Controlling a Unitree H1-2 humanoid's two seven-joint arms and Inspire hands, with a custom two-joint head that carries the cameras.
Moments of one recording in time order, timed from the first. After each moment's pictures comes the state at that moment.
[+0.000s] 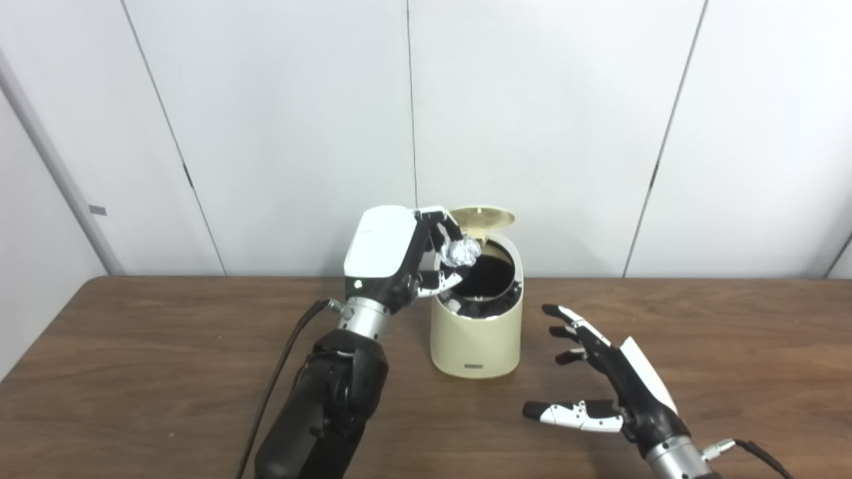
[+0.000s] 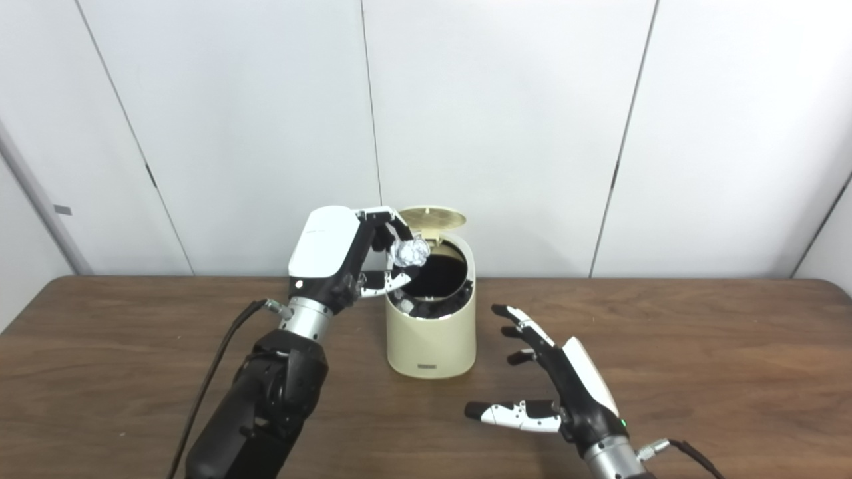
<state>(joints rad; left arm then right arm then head) -0.62 0.10 -0.26 0.18 0.89 0.02 0.19 -0.16 -0.19 0.10 -0.17 -0.37 0.02 0.11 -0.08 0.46</state>
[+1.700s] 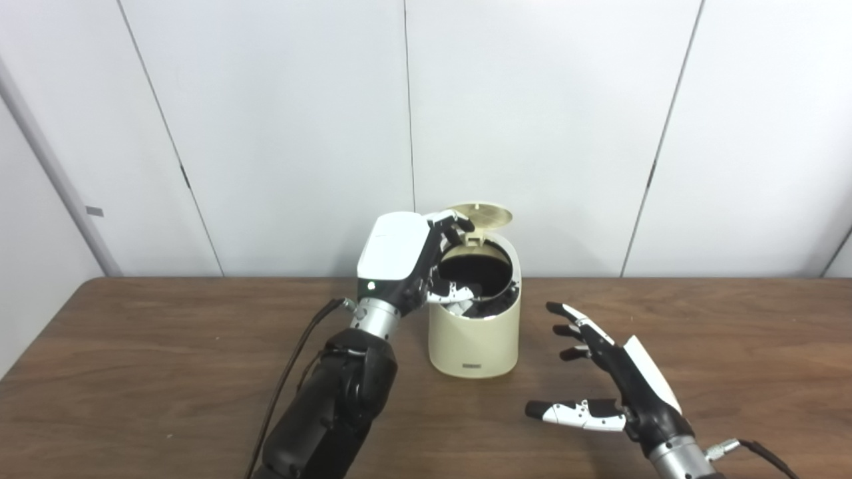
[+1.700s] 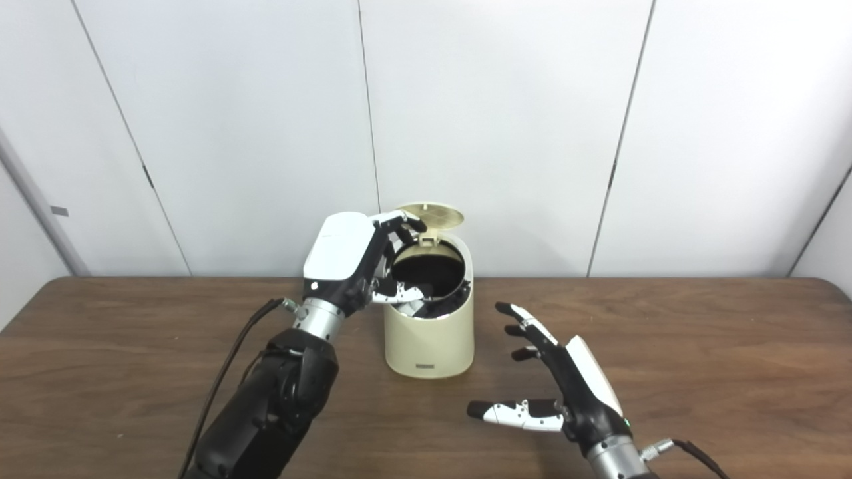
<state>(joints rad) -0.63 0.13 -0.32 0.22 0.85 0.02 0.22 -0.15 -0.18 0.09 -0.19 -0.38 0.04 0.11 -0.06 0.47</state>
